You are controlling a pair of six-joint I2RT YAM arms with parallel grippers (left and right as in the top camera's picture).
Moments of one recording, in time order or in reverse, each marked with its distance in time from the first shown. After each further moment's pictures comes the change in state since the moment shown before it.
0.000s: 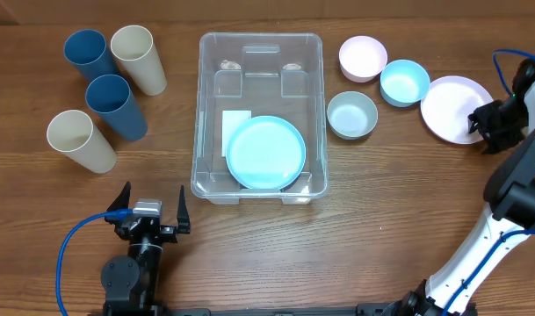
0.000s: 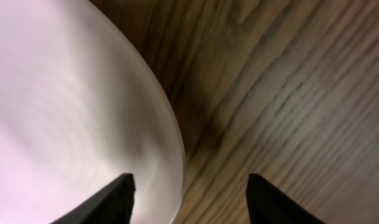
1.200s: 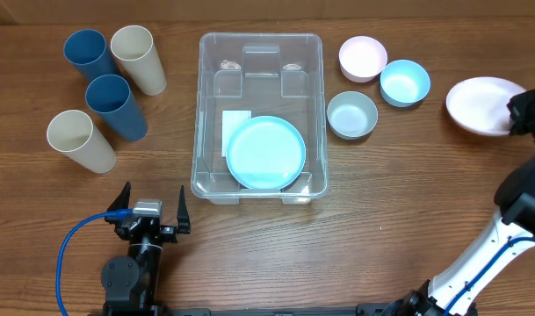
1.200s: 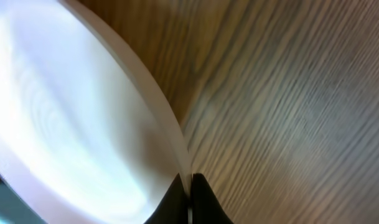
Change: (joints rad) left arm 0.000 0.000 0.000 0.000 0.000 0.000; right arm -0.082 -0.004 0.317 -0.241 -0.017 -0.026
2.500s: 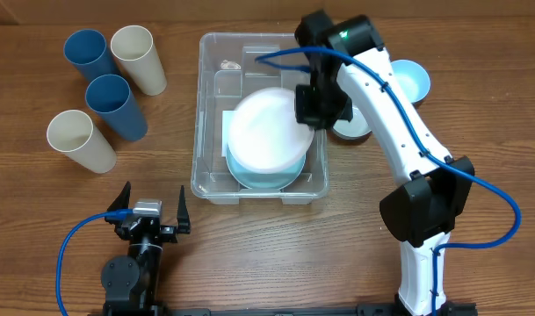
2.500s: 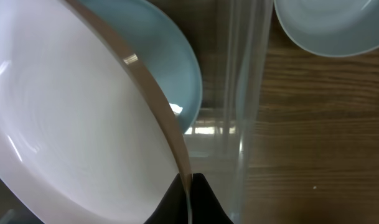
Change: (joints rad) left arm 0.000 0.000 0.000 0.000 0.000 0.000; right arm 1.011 -0.166 -0.053 -0.185 -0.113 -0.219
